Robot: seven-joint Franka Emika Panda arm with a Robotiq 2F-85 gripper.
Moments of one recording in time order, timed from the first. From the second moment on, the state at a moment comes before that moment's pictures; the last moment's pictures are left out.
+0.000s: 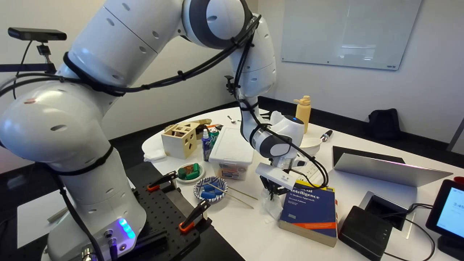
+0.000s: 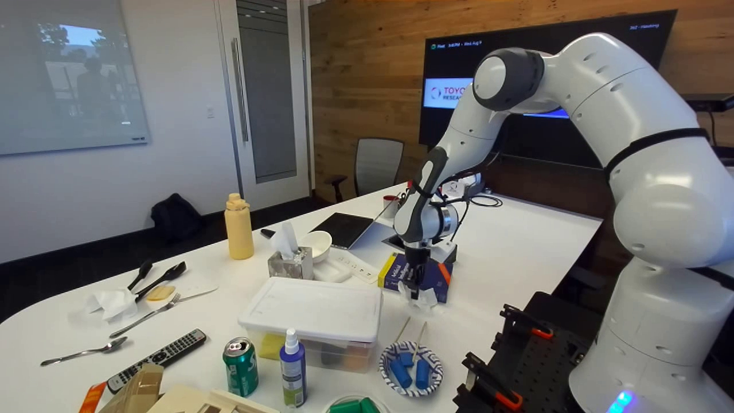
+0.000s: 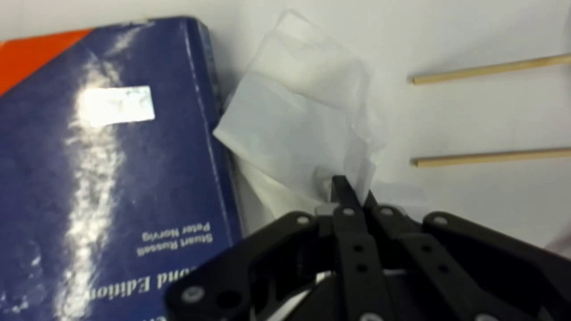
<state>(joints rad) -0.40 0.82 0.04 -2.05 0.02 2.74 -0.60</state>
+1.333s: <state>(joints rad) -0.29 0.88 0.02 -2.02 -0.08 2.78 -0.56</state>
